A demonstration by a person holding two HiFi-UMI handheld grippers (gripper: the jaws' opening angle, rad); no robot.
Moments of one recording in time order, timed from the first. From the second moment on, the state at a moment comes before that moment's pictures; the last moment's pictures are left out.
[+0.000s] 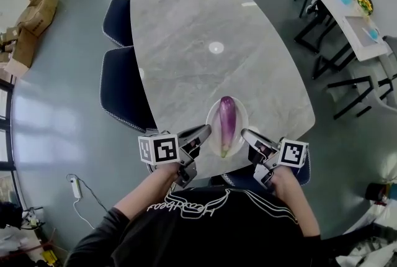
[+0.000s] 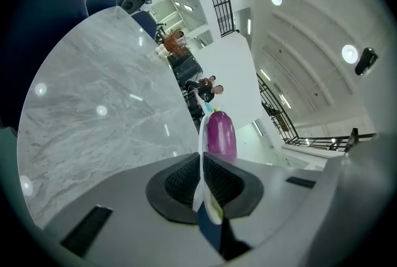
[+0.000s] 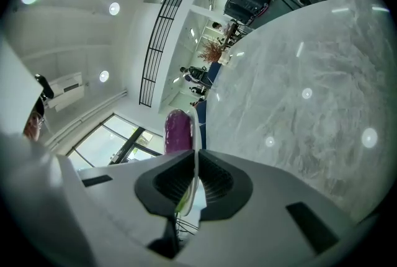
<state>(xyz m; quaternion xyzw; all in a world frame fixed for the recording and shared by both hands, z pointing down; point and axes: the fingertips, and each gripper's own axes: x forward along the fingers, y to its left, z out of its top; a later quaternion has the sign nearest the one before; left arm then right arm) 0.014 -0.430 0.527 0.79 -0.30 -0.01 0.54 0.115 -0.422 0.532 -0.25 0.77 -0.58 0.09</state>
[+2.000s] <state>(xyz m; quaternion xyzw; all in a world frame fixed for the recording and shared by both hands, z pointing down) 0.017 -0.512 0.672 0.70 -0.40 0.09 0.59 0.121 -0.512 0.671 -0.38 0.71 -0.59 -0.09</state>
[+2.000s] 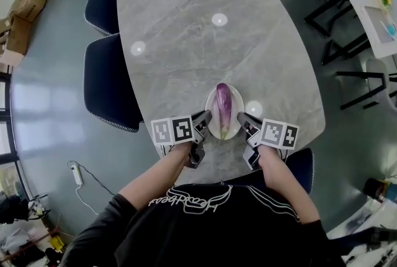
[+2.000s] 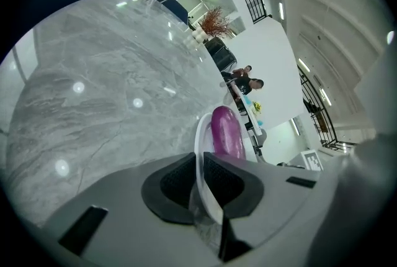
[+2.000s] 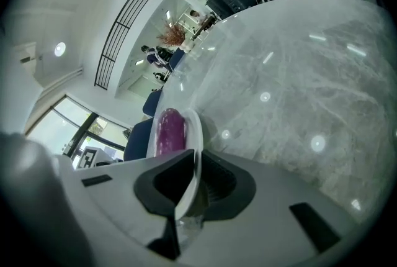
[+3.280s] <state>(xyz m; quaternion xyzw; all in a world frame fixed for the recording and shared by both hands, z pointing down) 0.017 -0.471 0.616 0.77 -0.36 0.11 0.52 0.118 -0.474 0.583 -0.36 0.84 -0.39 -0.10</state>
